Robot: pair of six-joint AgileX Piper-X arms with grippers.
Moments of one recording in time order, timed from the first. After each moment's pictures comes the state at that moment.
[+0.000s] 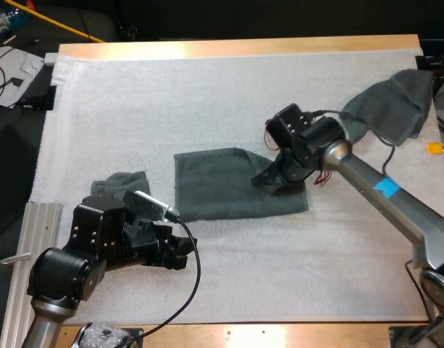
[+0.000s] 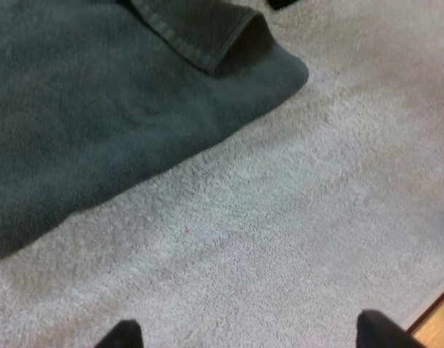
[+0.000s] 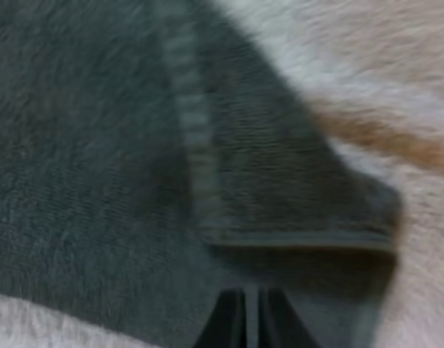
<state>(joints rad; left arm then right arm) -0.30 0.74 -0.77 1.08 0.50 -1.82 0.61 1.77 -1.40 1.07 -0.01 -1.65</state>
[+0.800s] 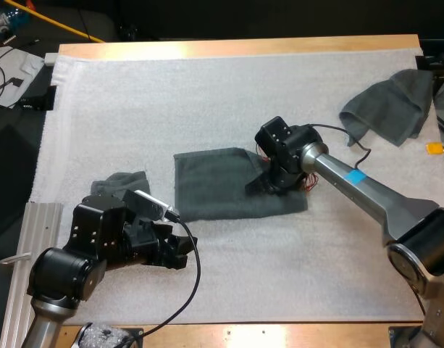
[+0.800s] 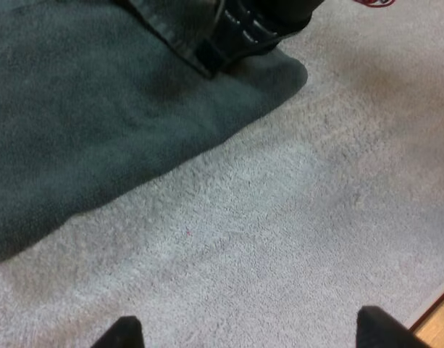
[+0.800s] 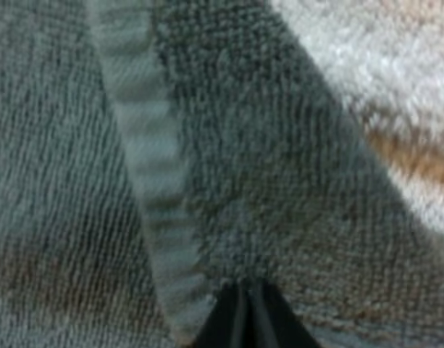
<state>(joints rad) -0.30 0.74 -0.77 1.07 0.50 -1.82 0.62 1.96 -1.39 0.96 -0.01 -1.63</state>
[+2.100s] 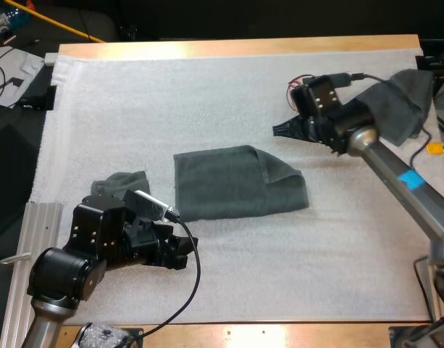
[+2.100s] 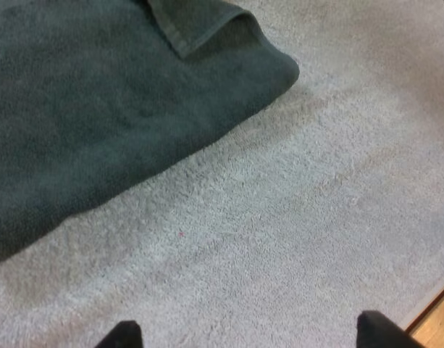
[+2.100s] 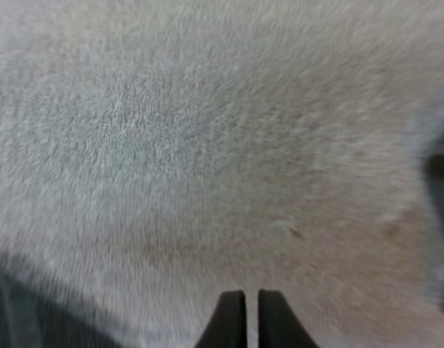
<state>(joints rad) -0.30 0.74 -0.77 1.07 0.51 -1.82 0.50 1.76 -1.43 0.82 0.26 -1.57</state>
